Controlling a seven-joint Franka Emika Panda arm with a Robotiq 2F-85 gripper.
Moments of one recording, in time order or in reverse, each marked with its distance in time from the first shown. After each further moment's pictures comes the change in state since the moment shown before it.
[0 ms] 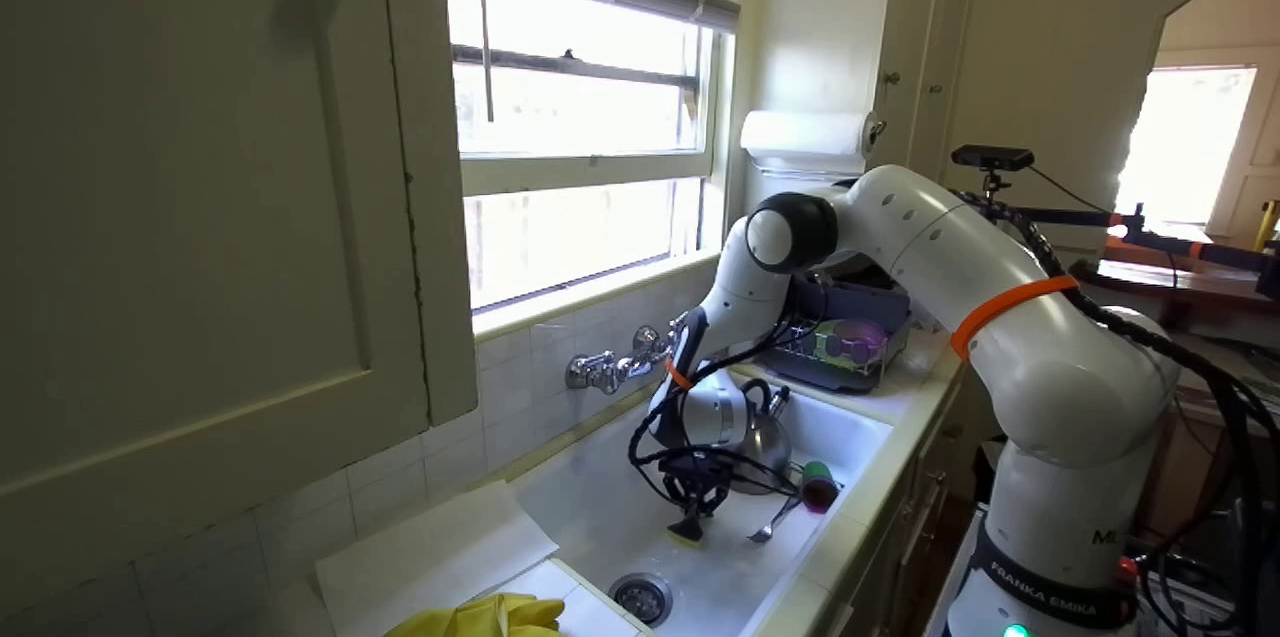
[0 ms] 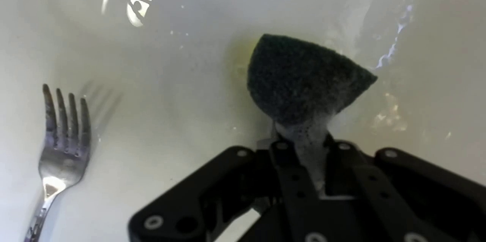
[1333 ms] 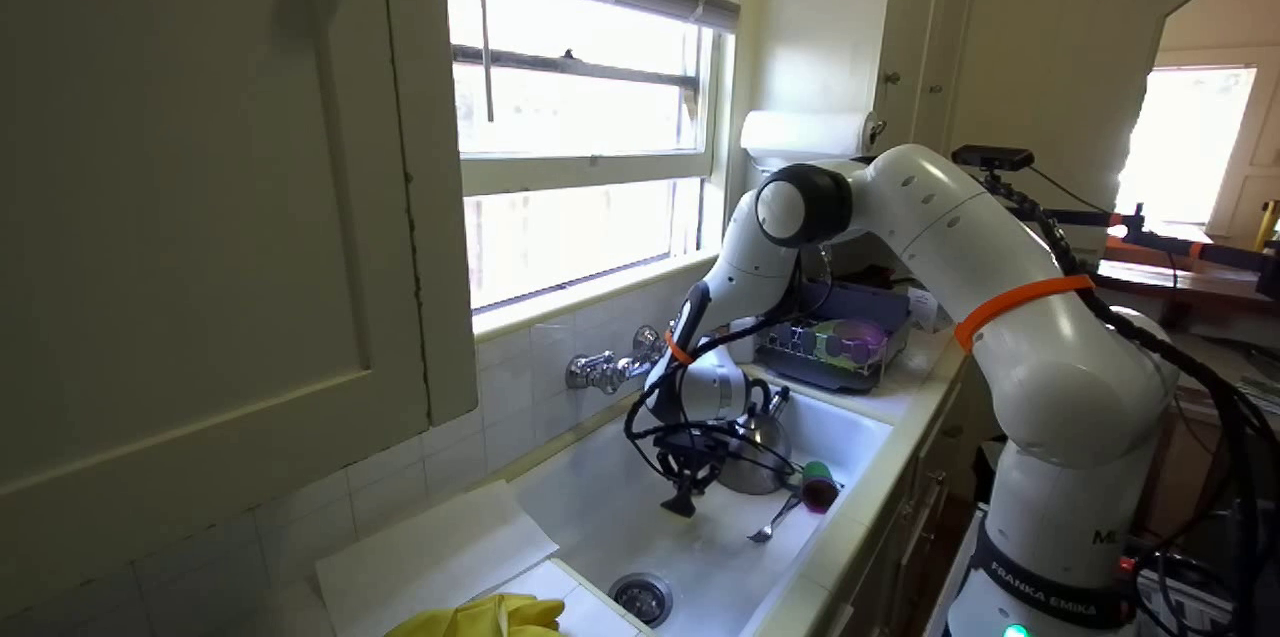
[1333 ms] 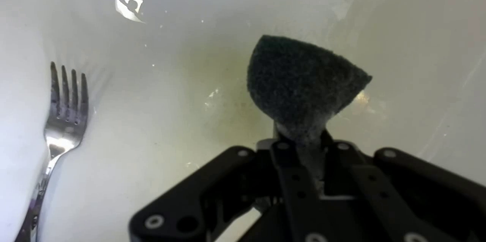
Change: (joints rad) arm 0.001 -0.116 0.007 -0.066 0.000 0.000 0.000
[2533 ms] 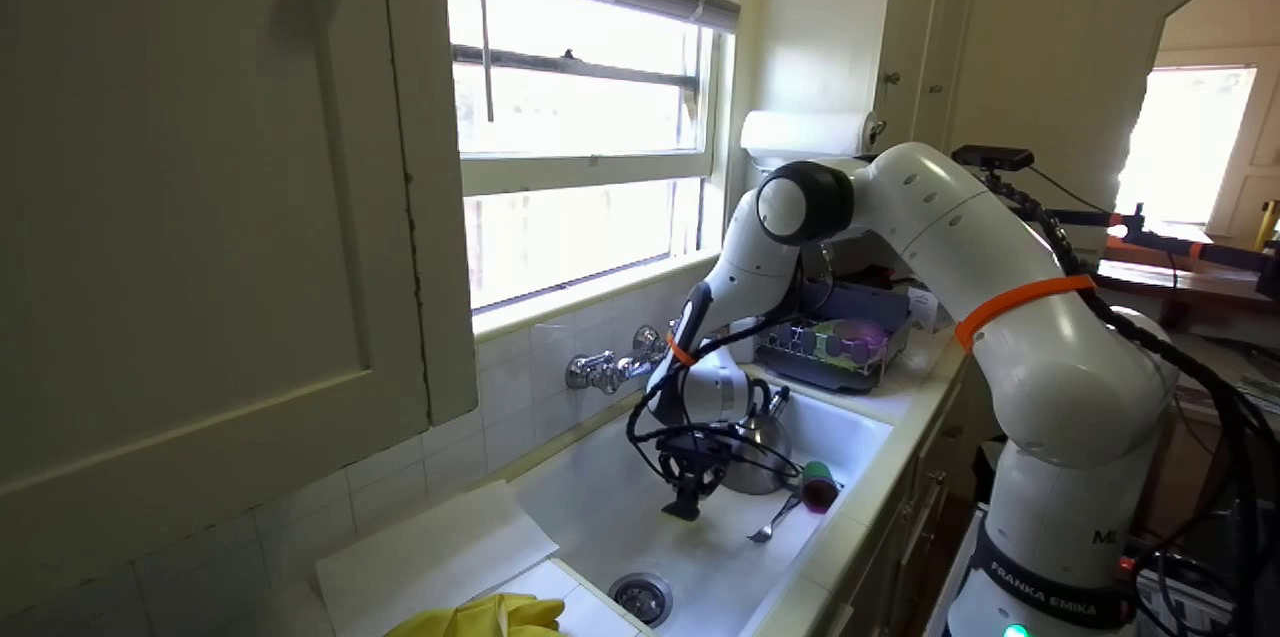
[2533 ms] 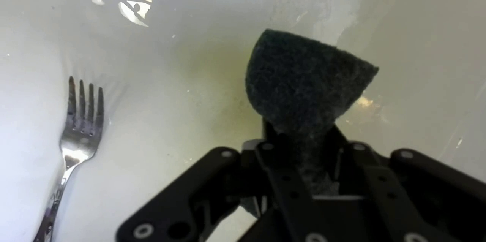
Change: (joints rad) arm 0.000 -0.010 0.003 -0.028 0.000 0.000 0.000
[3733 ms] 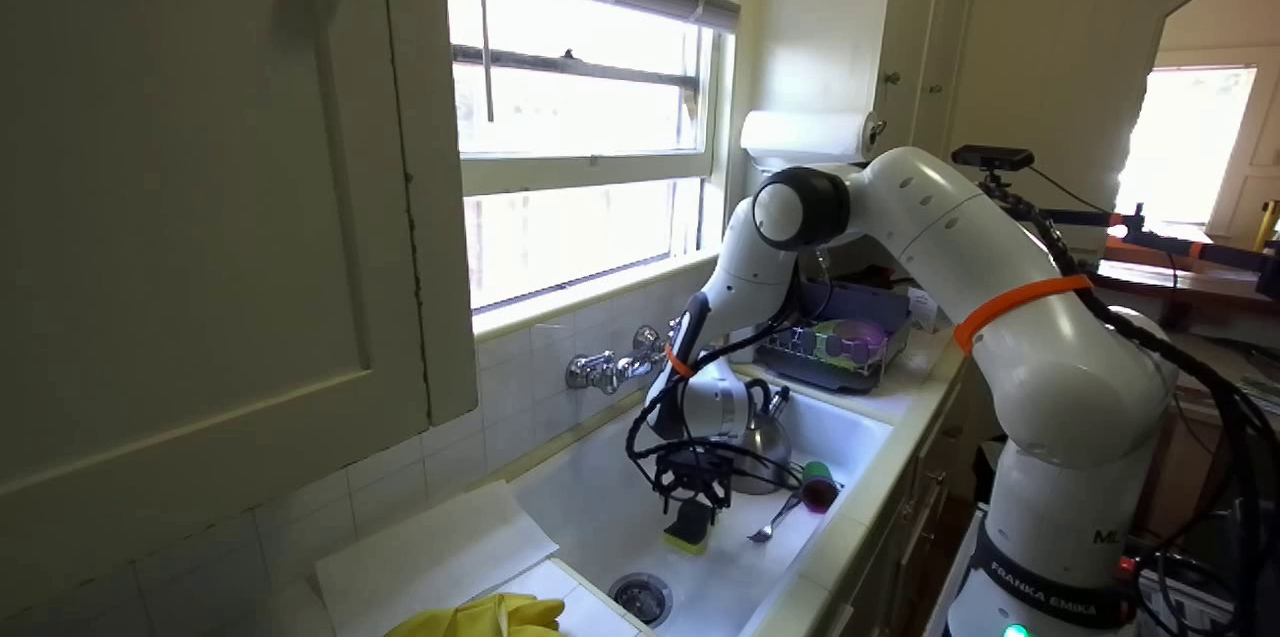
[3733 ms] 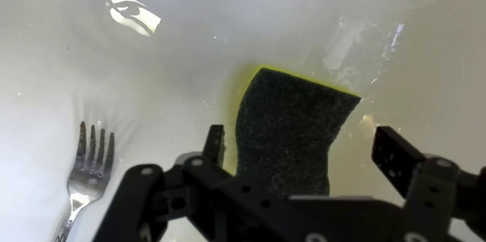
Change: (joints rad) arm 0.011 0.026 0.017 -0.016 0.000 0.000 -0.003
